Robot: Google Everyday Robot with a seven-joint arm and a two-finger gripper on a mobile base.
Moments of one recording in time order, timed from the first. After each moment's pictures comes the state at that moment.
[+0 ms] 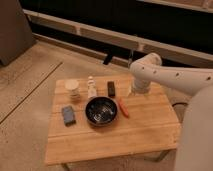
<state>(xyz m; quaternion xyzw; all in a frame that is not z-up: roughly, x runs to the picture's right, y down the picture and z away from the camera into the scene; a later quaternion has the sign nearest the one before) 0.171 0.051 0.828 -0.17 0.25 0.66 0.69</state>
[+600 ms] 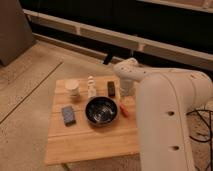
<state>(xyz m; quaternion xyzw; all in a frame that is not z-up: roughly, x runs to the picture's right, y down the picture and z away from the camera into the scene) 0.133 0.095 0.906 -0.28 0.30 0.57 0.71</state>
